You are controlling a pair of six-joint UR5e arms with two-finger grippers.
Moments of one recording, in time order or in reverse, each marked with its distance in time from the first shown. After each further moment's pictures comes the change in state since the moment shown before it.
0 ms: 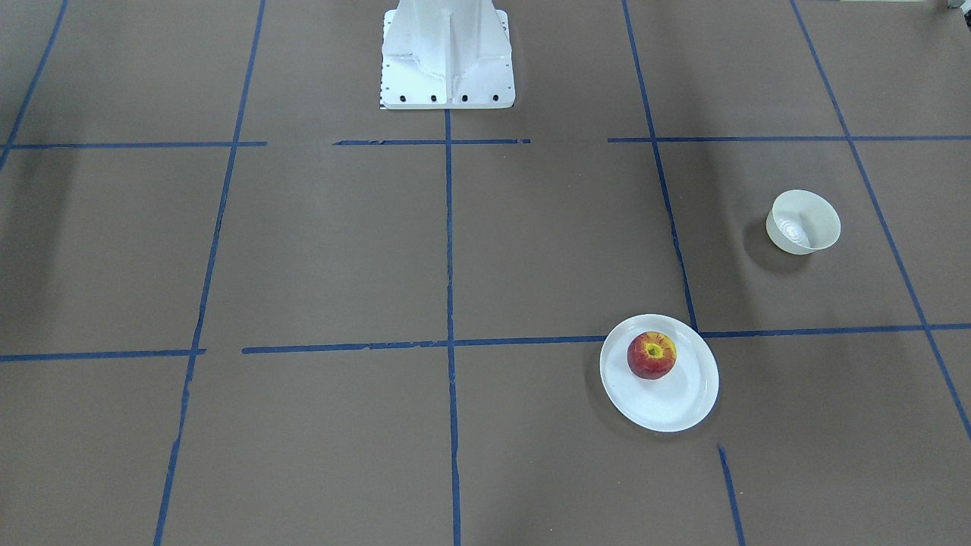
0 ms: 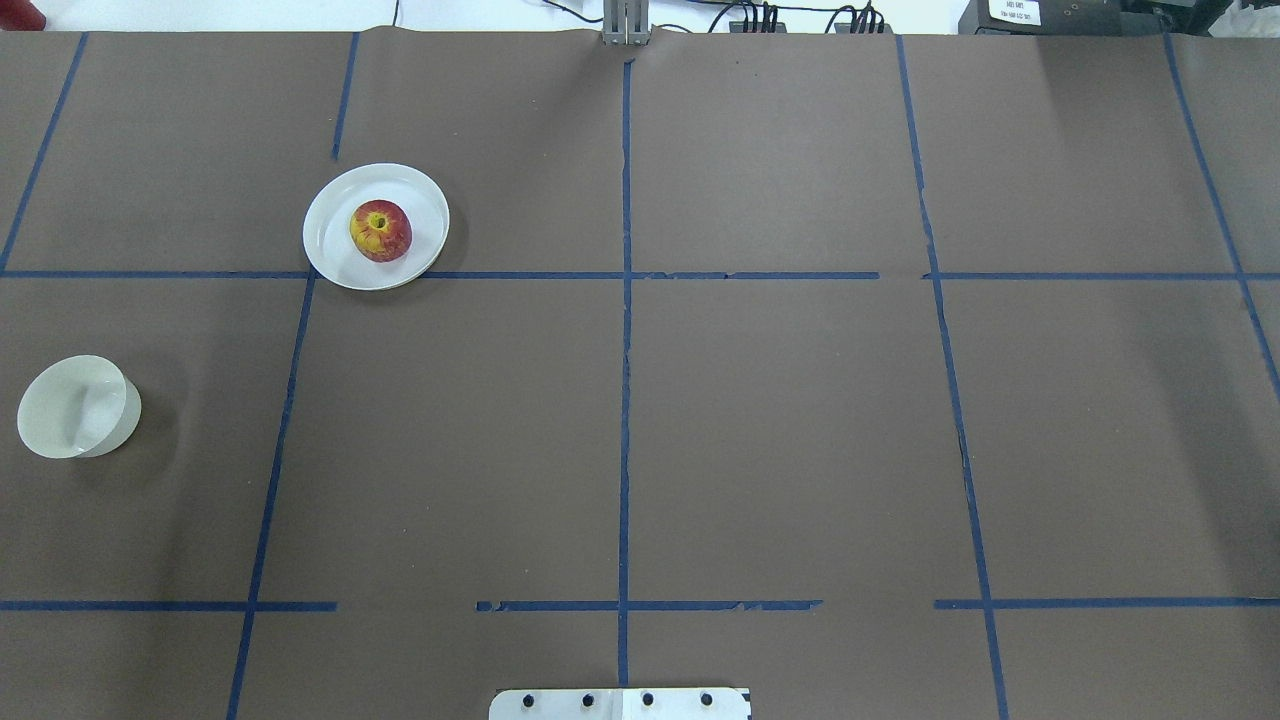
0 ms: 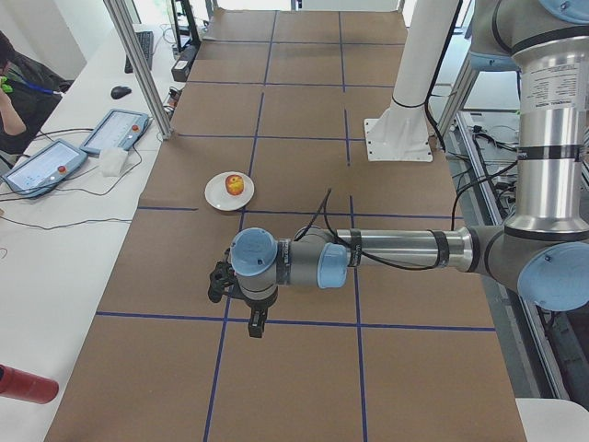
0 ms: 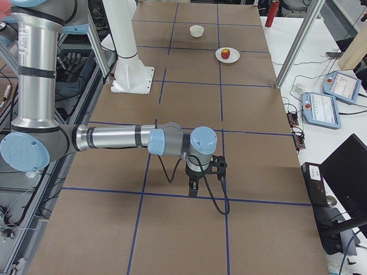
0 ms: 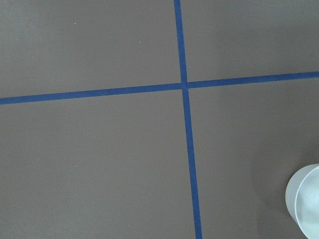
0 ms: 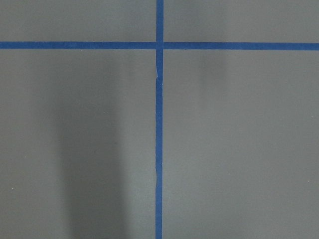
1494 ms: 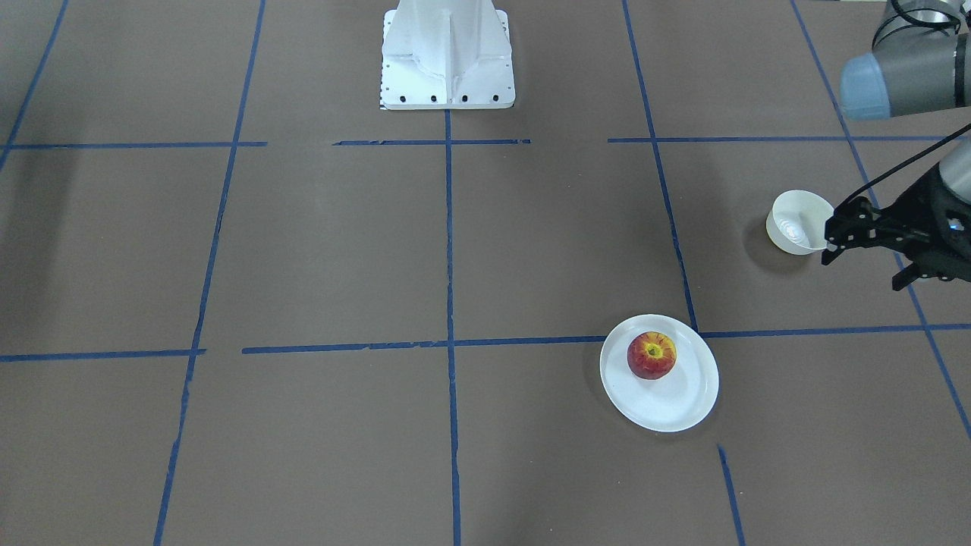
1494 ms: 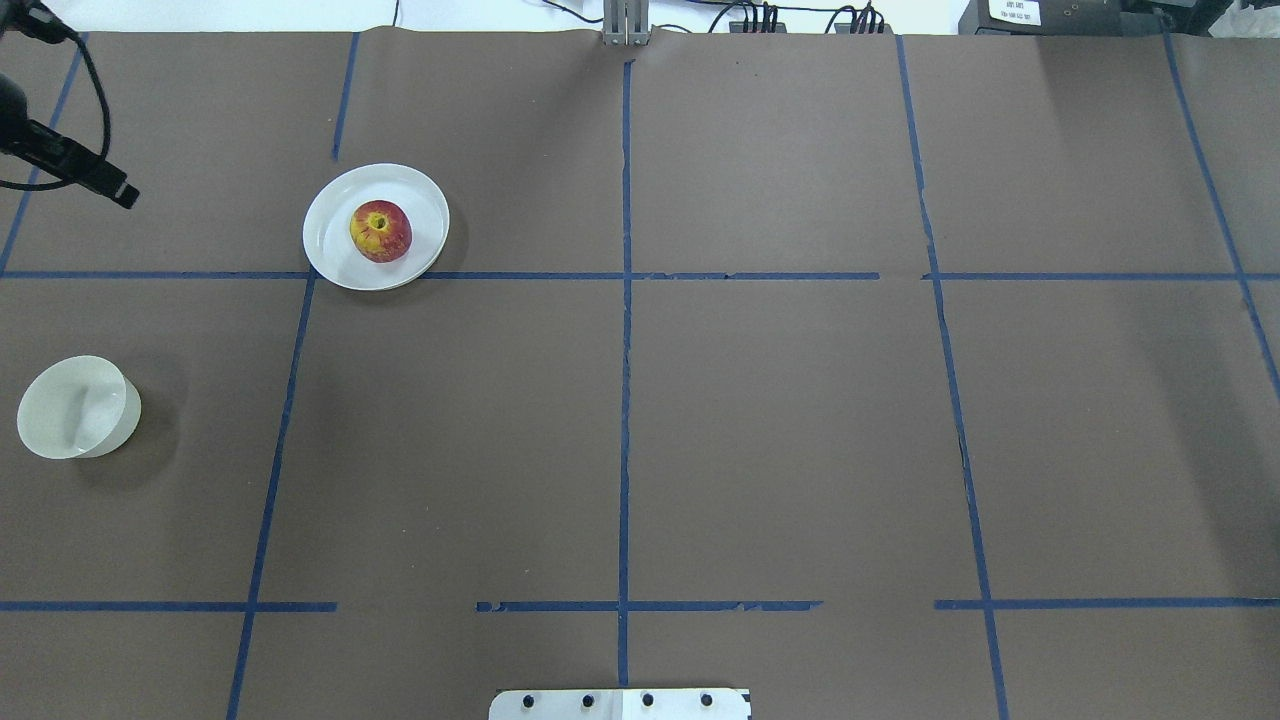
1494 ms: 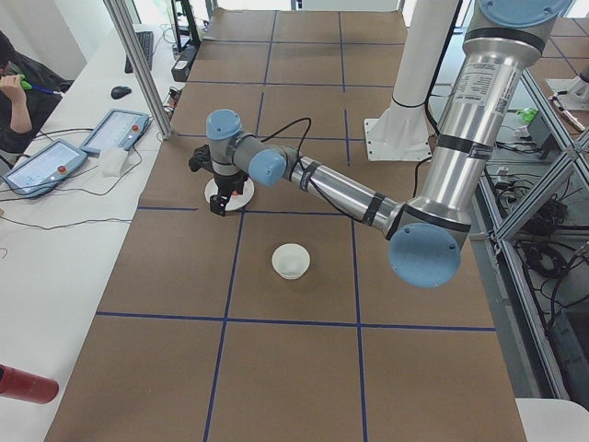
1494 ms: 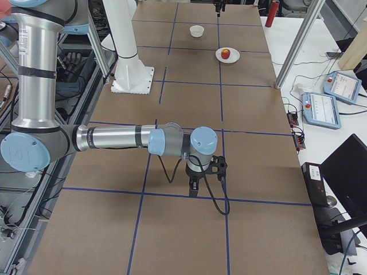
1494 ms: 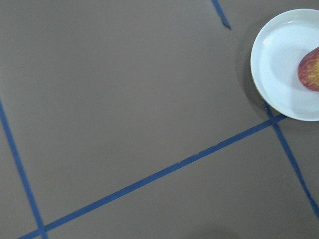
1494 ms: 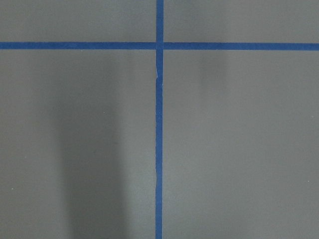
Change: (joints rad) left arm 0.430 -0.371 -0.083 -0.056 0.138 -0.348; right arm 0.000 0.000 0.000 0.000 0.000 0.000
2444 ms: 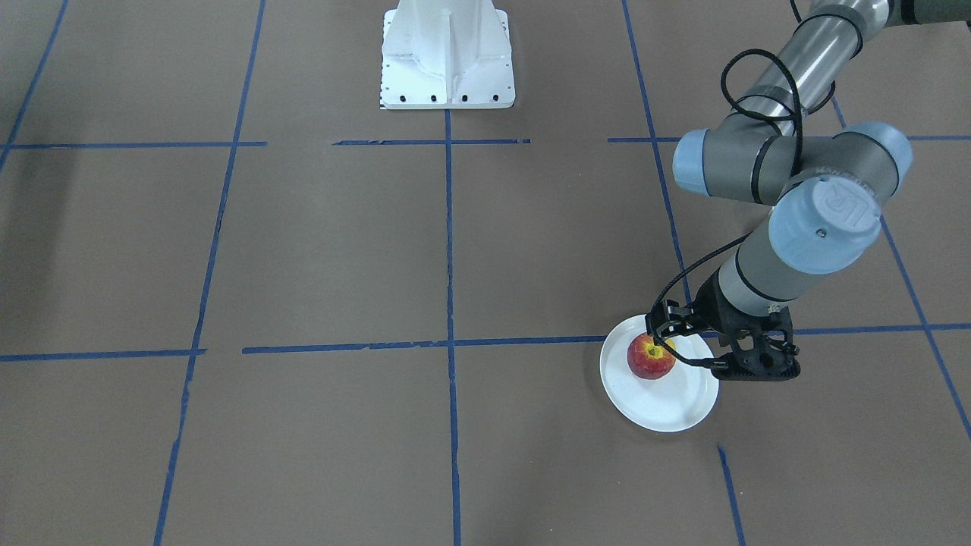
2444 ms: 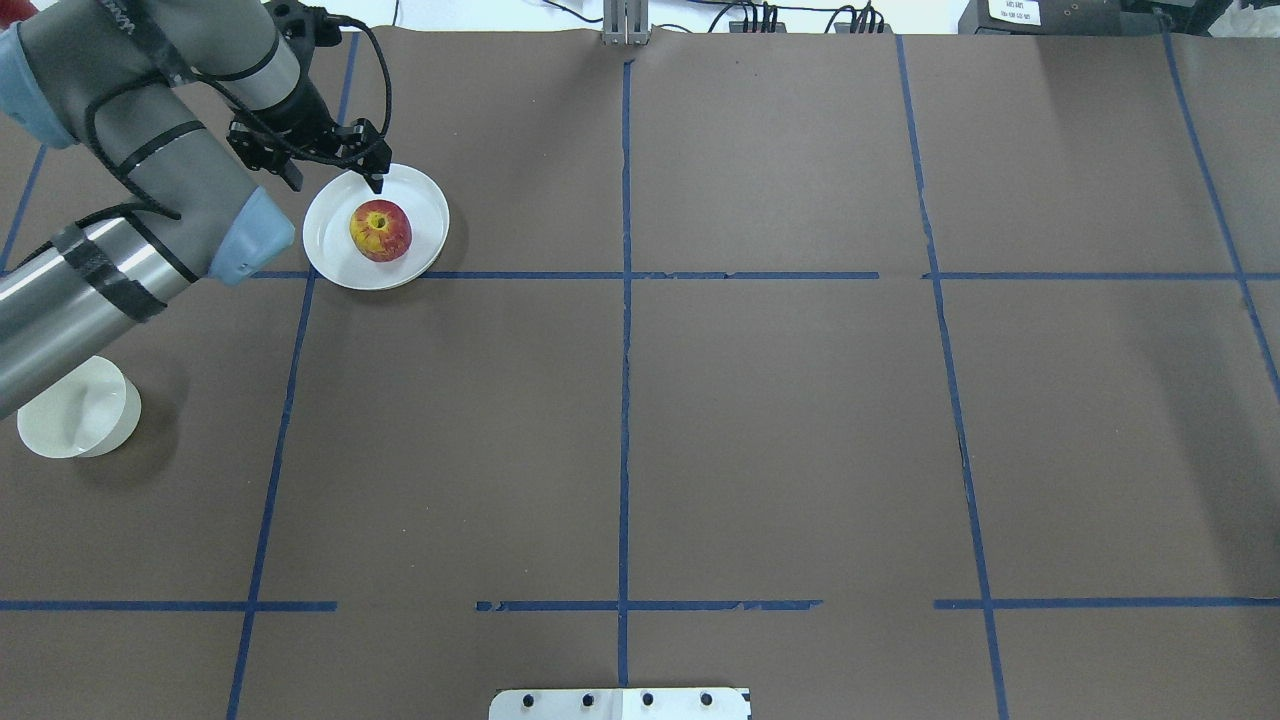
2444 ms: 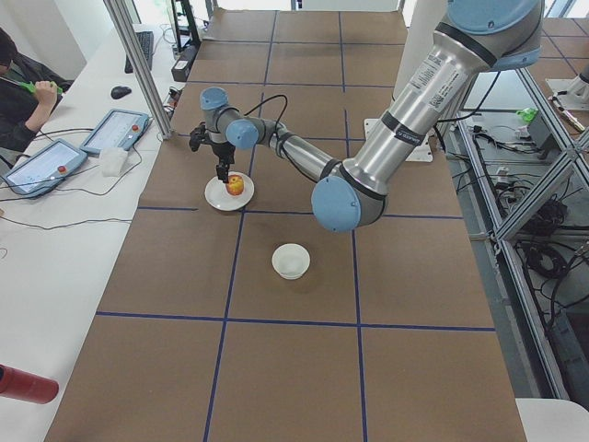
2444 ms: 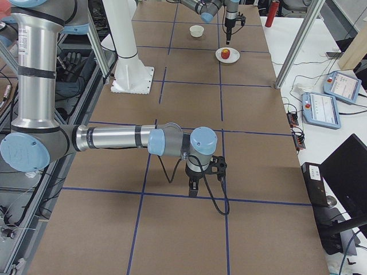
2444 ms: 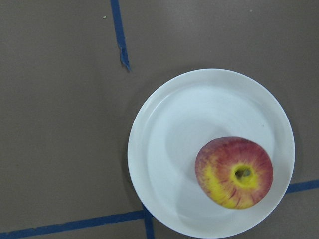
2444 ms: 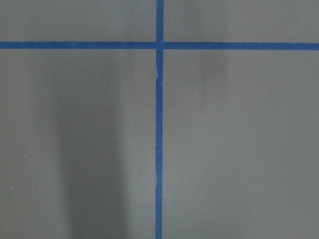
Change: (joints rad) left arm 0.205 -0.379 0.371 -0.025 0.076 -0.529; right arm 0.000 0.000 0.000 0.000 0.000 0.000
